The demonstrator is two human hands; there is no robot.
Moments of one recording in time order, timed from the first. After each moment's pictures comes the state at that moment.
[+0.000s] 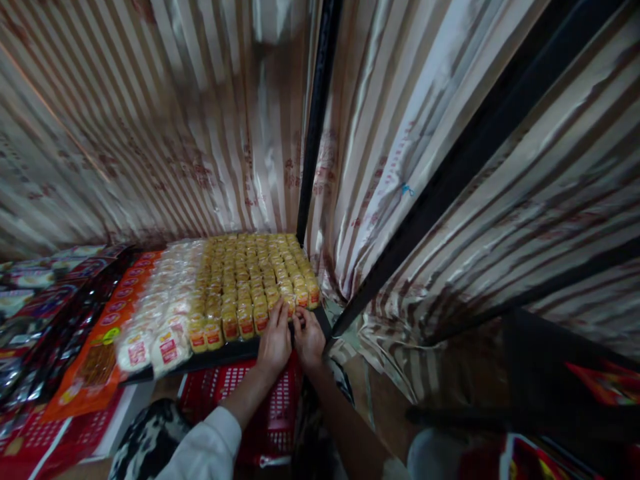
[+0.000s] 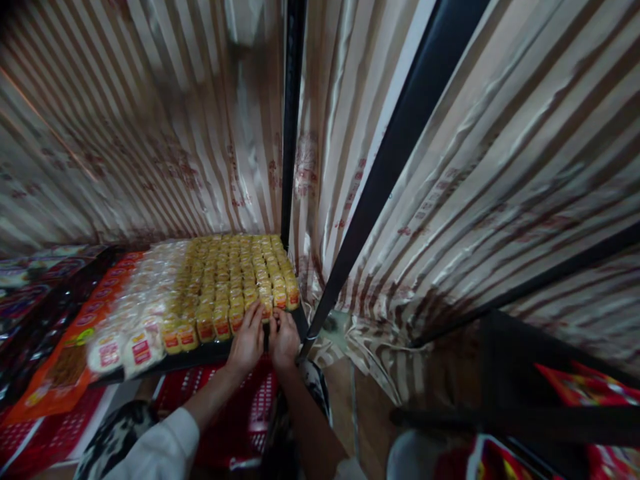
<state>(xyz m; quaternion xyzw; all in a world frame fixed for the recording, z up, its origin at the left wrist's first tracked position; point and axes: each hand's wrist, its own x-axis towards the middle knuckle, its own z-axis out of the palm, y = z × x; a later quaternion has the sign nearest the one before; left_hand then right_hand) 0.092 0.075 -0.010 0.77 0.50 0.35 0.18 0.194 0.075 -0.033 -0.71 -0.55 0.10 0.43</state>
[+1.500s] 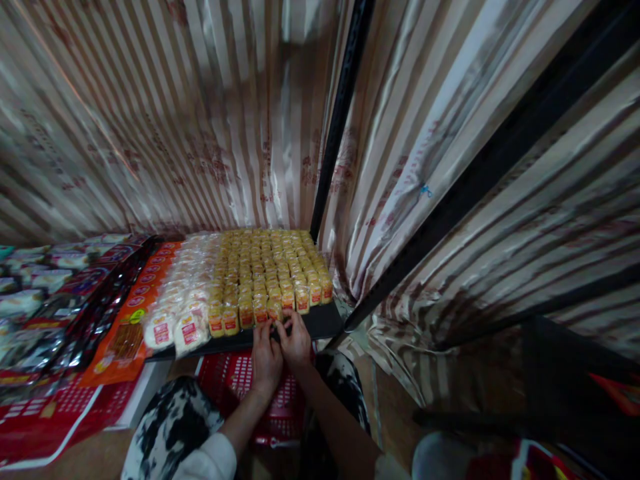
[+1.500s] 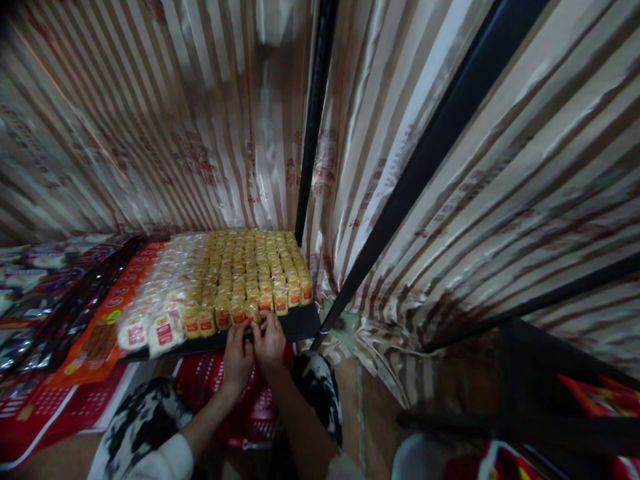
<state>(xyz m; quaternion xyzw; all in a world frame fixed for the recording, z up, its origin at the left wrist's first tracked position) 0.051 0.031 -0.037 0.60 0.63 0.45 0.20 0.135 0.055 -0.029 -0.61 -0.61 0.16 0.48</state>
